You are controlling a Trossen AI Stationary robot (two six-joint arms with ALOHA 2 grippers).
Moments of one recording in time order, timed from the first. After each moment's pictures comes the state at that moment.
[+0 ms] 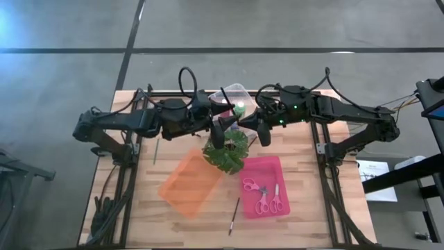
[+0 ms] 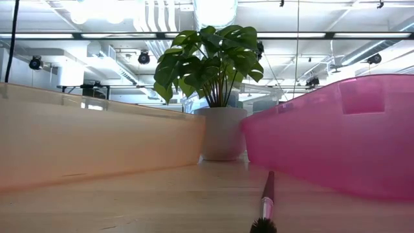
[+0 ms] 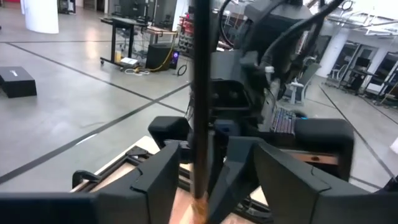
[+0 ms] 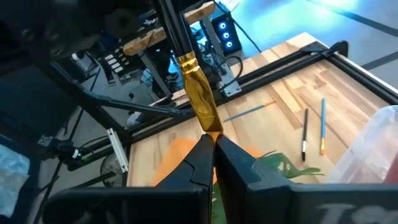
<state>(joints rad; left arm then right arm) -0.11 1.53 1.66 -0.21 -0.44 -0.26 -0.05 1.33 1.49 -0.50 -0.08 0.46</state>
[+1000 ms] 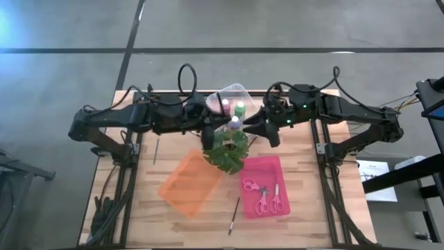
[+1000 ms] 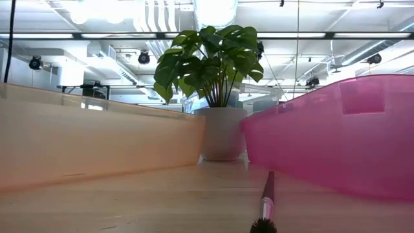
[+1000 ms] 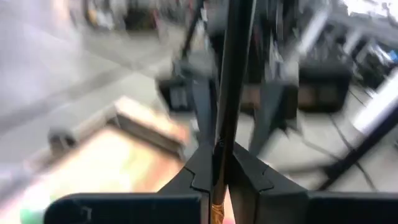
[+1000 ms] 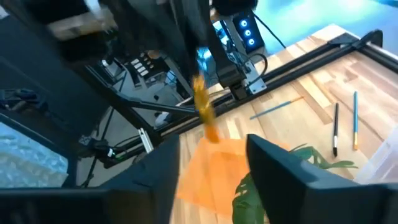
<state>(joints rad) -0.08 1.47 1.66 -0.40 -0.28 -0.39 -0.04 1.29 1.48 -0.50 -0.16 0.54</state>
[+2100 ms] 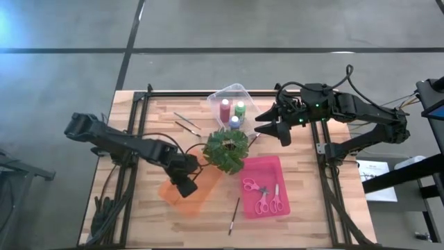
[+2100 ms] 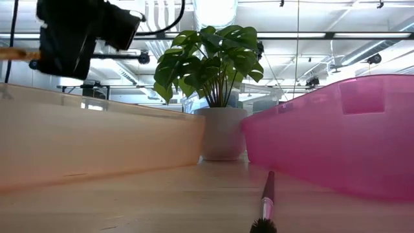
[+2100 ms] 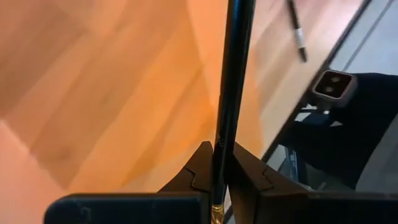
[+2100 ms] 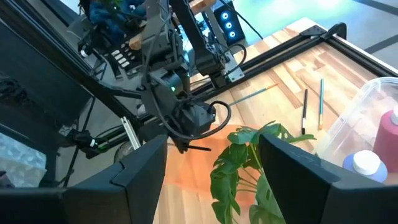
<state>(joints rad) -0.25 1.43 0.96 -0.65 0.36 -1.02 -0.04 1.20 1.48 -0.66 -0.10 0.52</state>
